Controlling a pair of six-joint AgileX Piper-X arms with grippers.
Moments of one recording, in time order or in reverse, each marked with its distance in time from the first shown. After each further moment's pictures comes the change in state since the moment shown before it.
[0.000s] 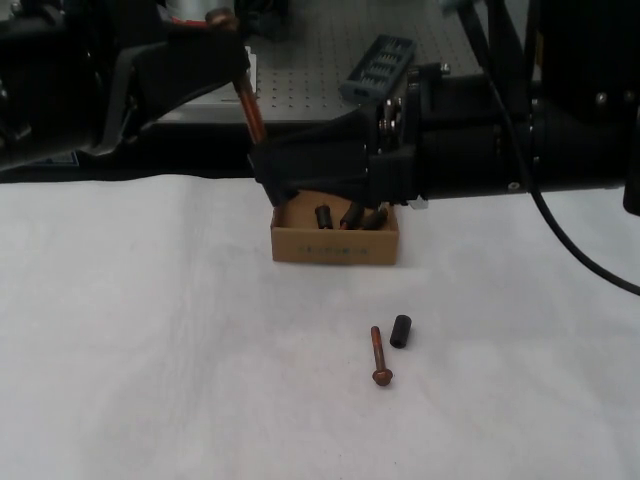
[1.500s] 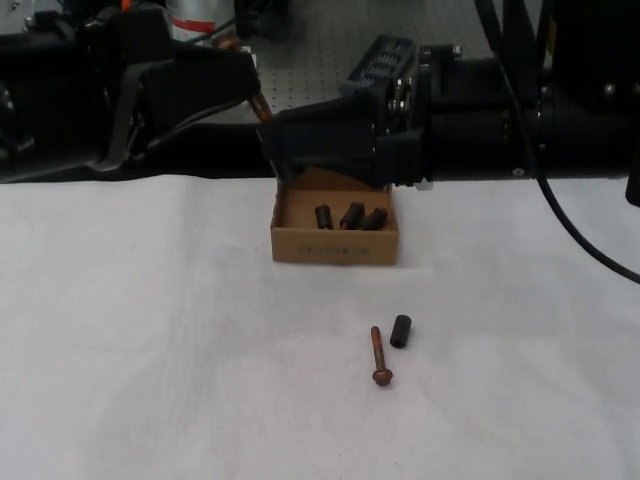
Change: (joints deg) left arm -0.2 0.0 -0.3 3.9 1.7 0.6; right arm -1.6 0.1 0.0 -3.7 0.6 0.0
